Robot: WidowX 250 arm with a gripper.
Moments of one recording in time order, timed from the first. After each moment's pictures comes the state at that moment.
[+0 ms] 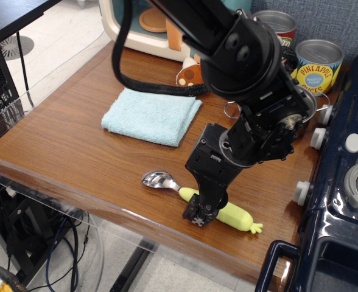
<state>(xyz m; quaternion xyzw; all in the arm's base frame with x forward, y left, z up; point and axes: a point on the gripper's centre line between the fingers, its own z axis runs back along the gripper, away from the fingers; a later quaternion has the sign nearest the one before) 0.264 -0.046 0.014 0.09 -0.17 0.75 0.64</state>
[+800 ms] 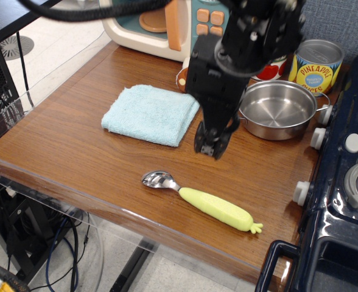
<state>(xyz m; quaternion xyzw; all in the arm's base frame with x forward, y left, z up) 0.285 -0.046 0.106 -0.03 -0.18 0.76 0.63</state>
